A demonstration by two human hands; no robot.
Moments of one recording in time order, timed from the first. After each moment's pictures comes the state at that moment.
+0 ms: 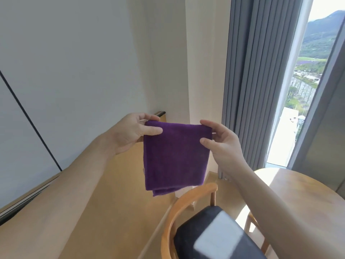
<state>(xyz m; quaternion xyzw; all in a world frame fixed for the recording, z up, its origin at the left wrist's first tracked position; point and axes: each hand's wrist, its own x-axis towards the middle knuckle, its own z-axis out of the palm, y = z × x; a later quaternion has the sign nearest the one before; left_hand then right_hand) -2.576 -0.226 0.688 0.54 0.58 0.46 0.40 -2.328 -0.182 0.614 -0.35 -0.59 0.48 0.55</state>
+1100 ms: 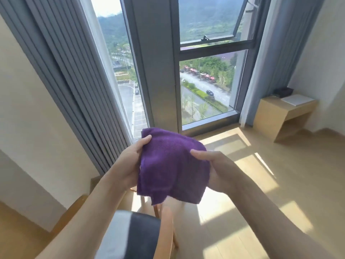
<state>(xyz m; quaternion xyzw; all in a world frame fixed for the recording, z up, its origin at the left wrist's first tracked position) -2.141 -0.218 0.573 0.43 0.34 0.26 0.79 -1.954 -0.343 0.536 -0.42 -0.24 0.61 0.62</state>
